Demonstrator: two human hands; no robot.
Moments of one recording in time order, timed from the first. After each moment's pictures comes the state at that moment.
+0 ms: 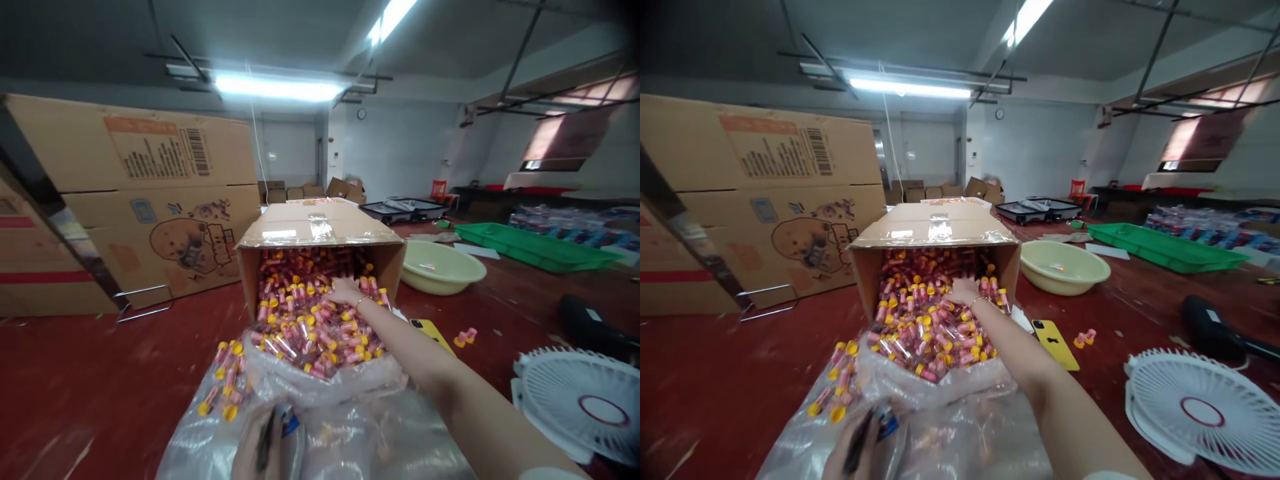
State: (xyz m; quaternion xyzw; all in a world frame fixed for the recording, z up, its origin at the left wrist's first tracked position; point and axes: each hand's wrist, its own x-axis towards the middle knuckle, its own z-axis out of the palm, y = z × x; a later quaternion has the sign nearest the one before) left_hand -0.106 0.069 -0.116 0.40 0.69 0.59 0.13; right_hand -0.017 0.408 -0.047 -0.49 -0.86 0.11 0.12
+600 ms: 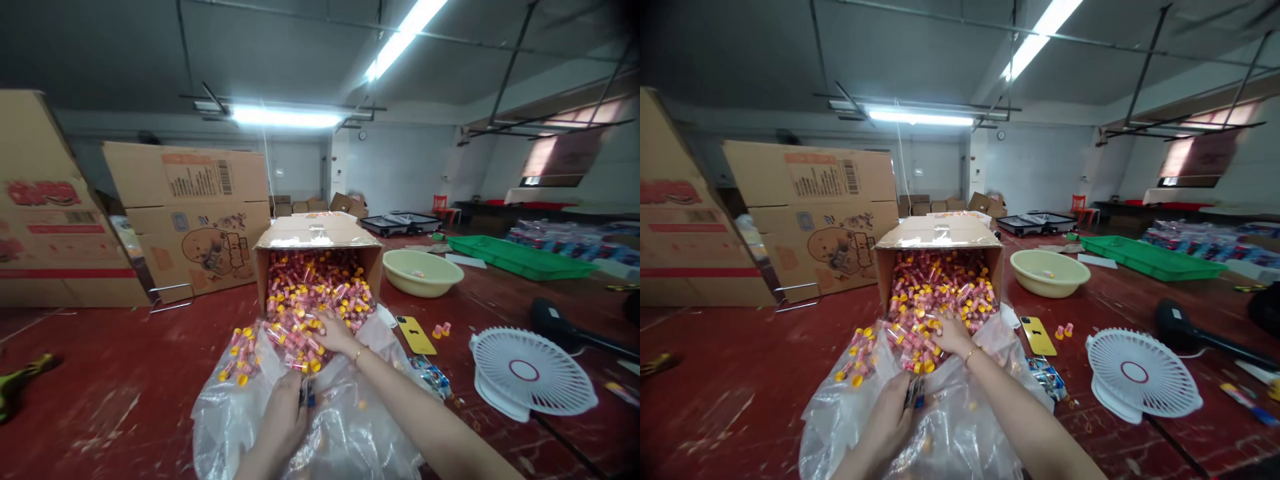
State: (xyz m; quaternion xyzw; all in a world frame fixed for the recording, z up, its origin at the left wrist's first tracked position) left_hand -0.073 0.057 -0.089 0.66 0.67 0.34 0.06; right_hand 0.020 0.254 -0.077 -0.36 -0.90 0.14 0.21
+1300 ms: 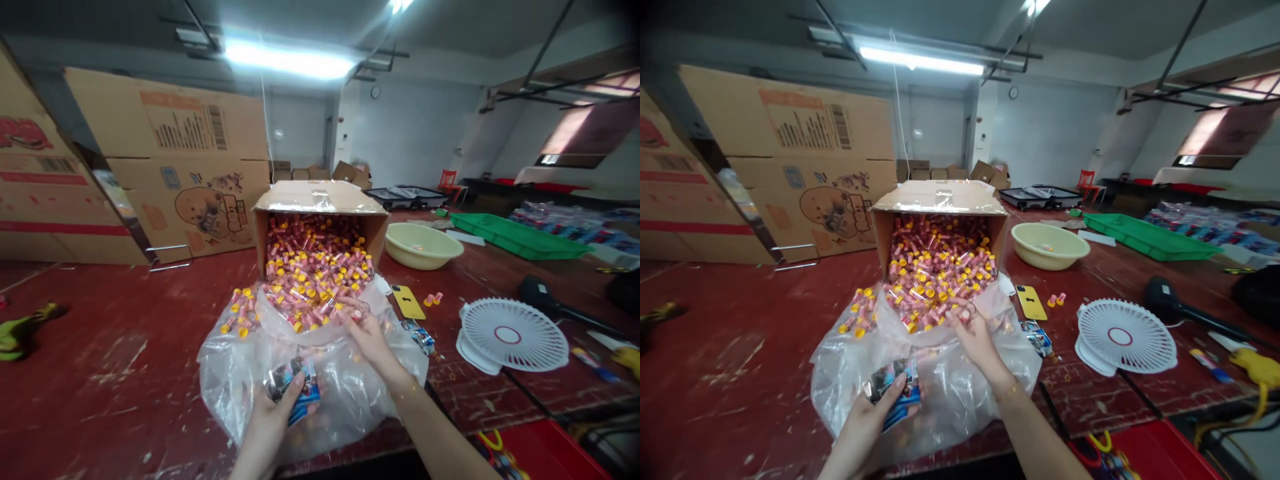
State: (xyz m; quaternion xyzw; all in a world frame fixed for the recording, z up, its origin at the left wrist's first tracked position) left_hand -0.028 -0.006 -0.081 0.23 0.58 0.63 0.47; right_hand 0.096 0.157 -0.070 -0.27 -0.68 0.51 0.45
